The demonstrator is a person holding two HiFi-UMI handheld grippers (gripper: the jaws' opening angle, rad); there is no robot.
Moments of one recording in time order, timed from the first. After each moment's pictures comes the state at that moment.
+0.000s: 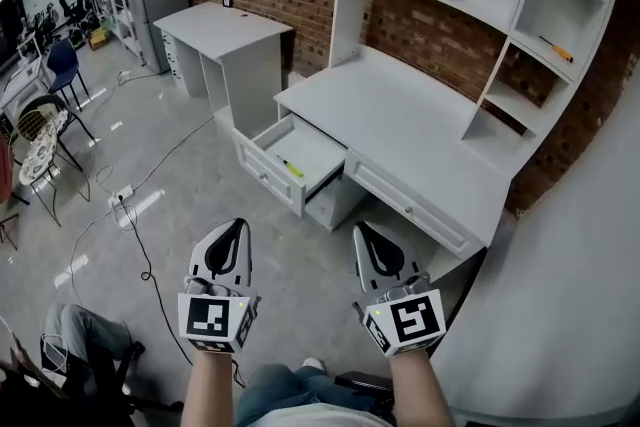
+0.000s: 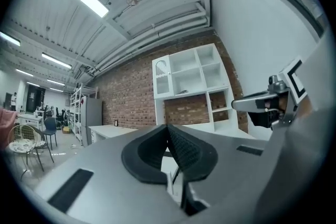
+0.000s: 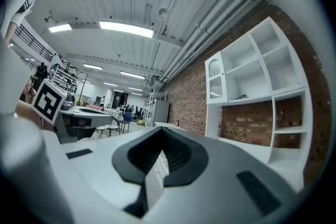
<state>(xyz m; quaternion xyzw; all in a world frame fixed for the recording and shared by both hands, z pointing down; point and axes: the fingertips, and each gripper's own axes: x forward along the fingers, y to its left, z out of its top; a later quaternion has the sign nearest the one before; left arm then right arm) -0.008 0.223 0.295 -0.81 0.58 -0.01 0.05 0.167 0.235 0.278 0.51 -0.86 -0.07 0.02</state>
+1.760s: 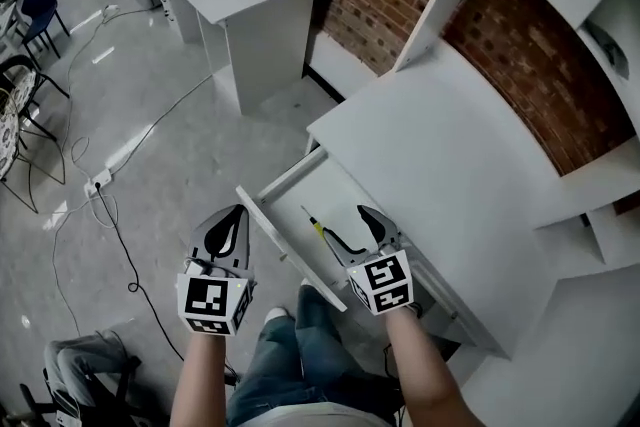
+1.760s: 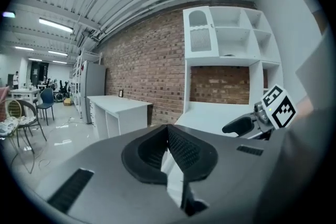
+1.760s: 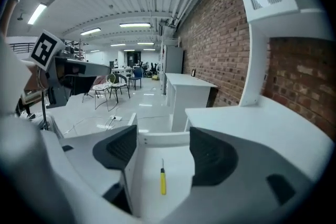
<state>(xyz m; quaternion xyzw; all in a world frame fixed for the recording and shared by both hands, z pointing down) -0.139 -0.272 0.439 -0.80 0.59 -0.08 -0.08 0.035 -0.290 0.518 0.40 -0.88 0.07 0.26</state>
